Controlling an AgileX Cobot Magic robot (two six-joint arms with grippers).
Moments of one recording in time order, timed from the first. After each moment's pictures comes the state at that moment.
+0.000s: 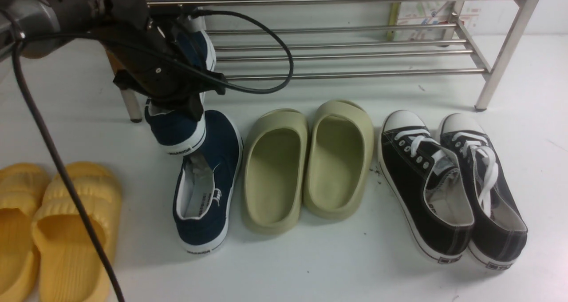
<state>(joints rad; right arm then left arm) -0.07 -0.01 0.01 0.09 0.39 -0.03 -0.21 1.88 -1.65 -0.17 0.98 0.06</state>
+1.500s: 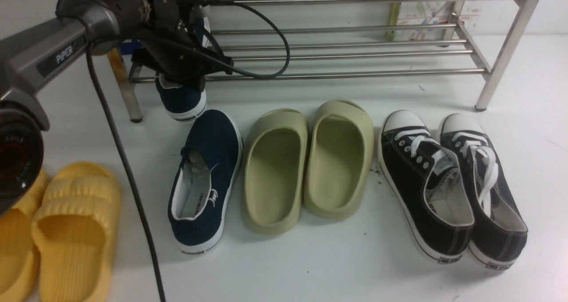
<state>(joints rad) -0.07 -0.01 0.01 0.09 0.39 -0.03 -0.21 2.12 -1.89 0.02 0.83 -0.09</state>
